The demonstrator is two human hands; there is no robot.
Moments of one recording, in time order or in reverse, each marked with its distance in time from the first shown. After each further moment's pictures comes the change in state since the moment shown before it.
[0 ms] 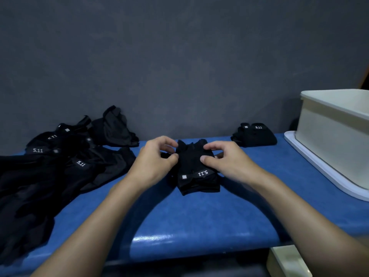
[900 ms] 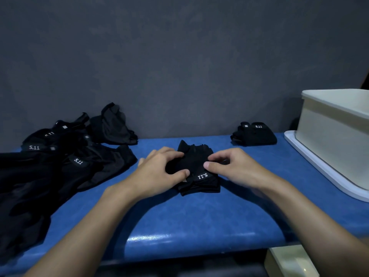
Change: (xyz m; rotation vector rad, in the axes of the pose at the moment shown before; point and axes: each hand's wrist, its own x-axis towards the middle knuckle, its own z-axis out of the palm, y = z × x) left_hand -0.010 -0.009 0.003 0.415 -0.267 0.081; right_hand -0.011 0.010 -0.008 -0.041 -0.074 0.074
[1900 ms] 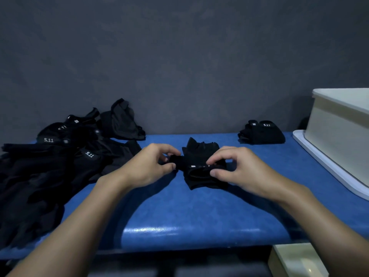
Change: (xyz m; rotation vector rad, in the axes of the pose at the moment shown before) left_hand -0.006 -0.023 -0.021 -0.184 -0.006 -0.016; right_hand -0.009 0.000 0.000 -0.233 -0.047 -0.405
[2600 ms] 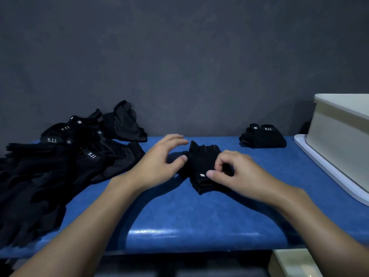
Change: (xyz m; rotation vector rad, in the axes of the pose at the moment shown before) left_hand 0.012 0.001 0.015 0.022 0.130 0.162; right_hand 0.000 0.000 0.004 -0.180 -0.017 0.033
